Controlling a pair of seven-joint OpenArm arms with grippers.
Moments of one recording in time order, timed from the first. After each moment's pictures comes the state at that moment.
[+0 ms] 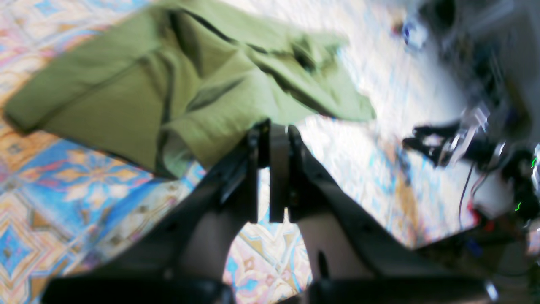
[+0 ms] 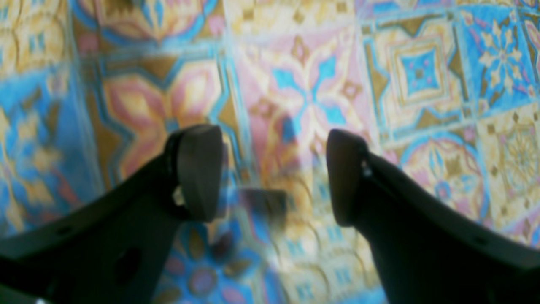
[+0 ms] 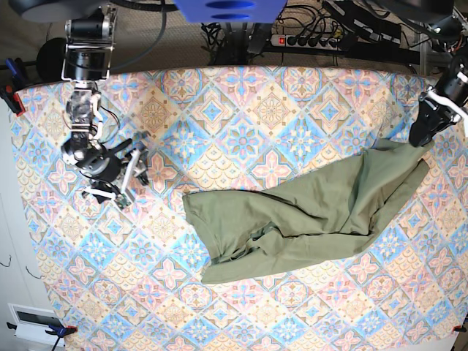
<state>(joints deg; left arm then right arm) 22.4 -18.5 -56.5 98.1 -83.3 -39.0 70.5 5.8 15.7 5.8 79.3 -1.2 40.7 -34.1</state>
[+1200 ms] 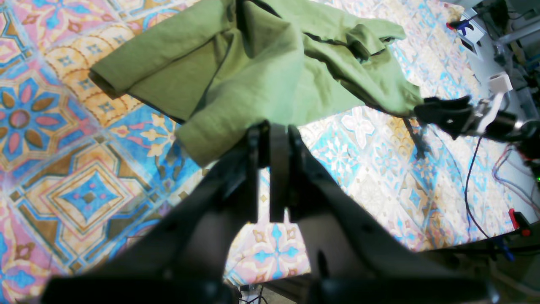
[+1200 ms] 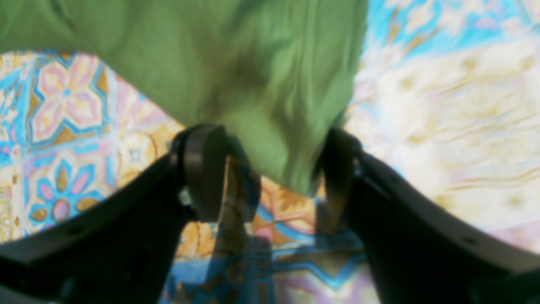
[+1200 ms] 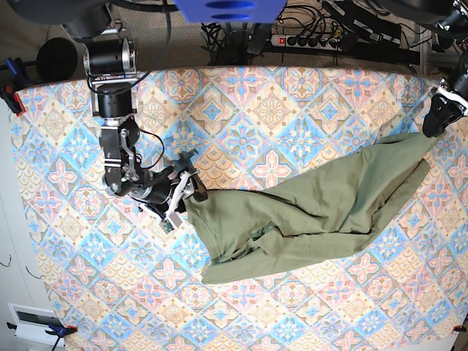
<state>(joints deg) 24.1 -21.2 -58.4 97.3 -78.2 -39.1 70.2 19.3 8.3 -2.6 59.2 15.5 40.9 -37.6</state>
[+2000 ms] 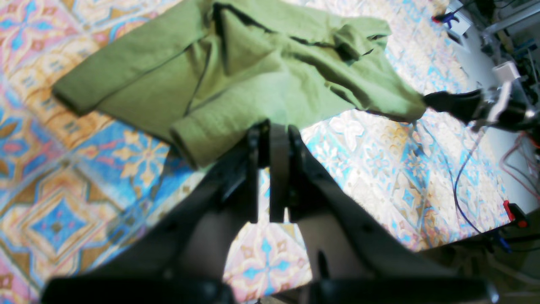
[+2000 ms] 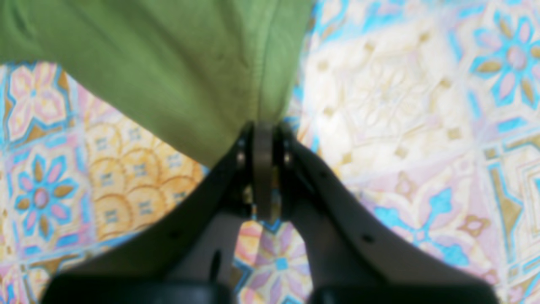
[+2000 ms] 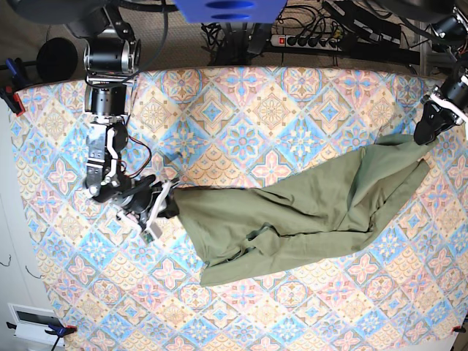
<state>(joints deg) 21.2 -20.9 -54.4 97.7 -76.5 -39.1 69.7 18.6 8.6 6.9 71.3 15.6 41.6 -48.0</state>
